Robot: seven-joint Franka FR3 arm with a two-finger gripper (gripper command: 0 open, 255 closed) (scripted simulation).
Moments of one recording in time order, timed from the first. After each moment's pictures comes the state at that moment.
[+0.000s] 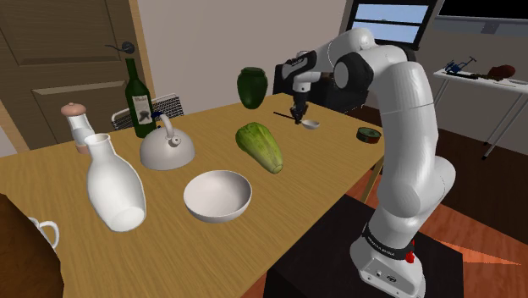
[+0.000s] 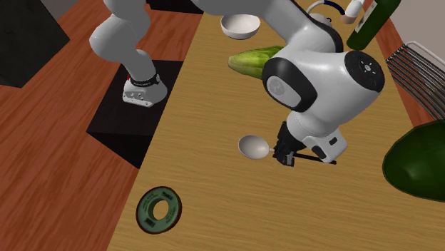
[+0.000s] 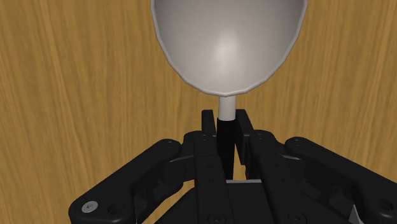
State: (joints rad) arm -0.28 0.55 -0.38 -1.49 0.16 1.91 -0.58
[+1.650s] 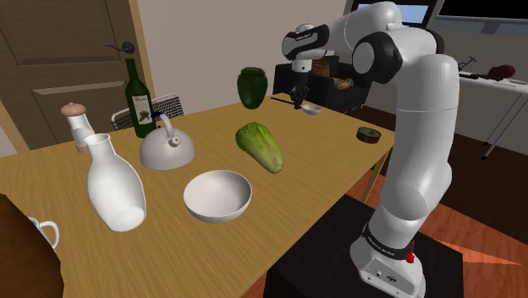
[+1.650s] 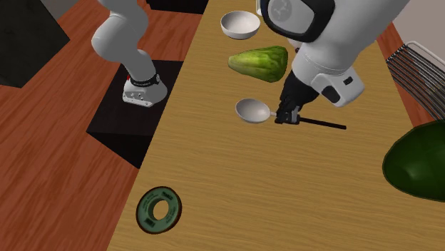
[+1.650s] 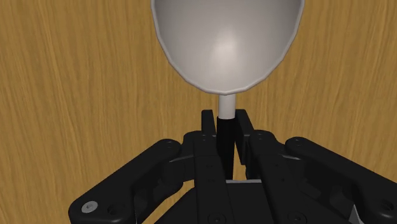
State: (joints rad) arm -0.18 0.32 -0.39 -1.55 0.08 1.75 -0.48
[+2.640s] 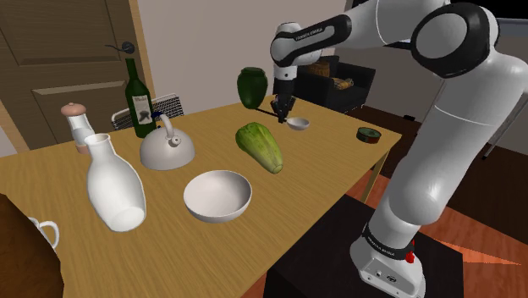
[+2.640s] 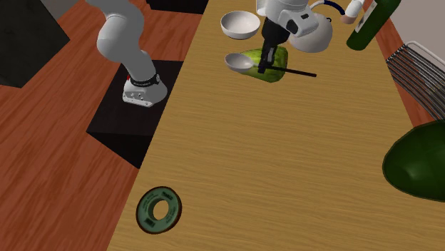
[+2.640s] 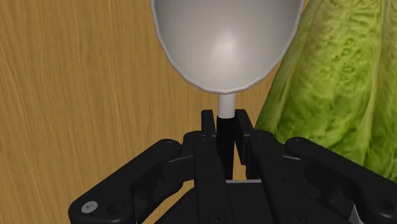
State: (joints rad) arm 0.03 -0.04 -0.26 -2.00 -0.01 1.86 -0.12
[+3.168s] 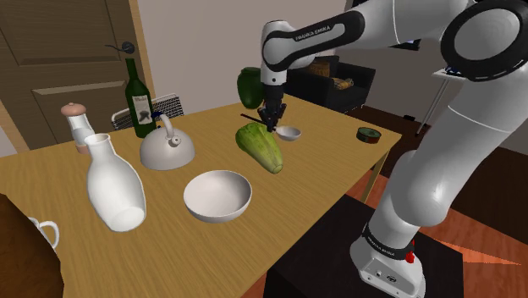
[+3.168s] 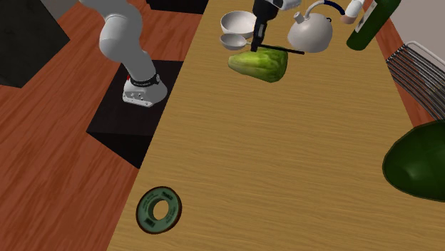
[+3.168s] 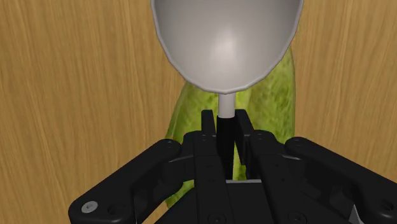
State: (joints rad) arm 0.12 -0.16 -0.15 -2.12 -0.01 1.87 0.08
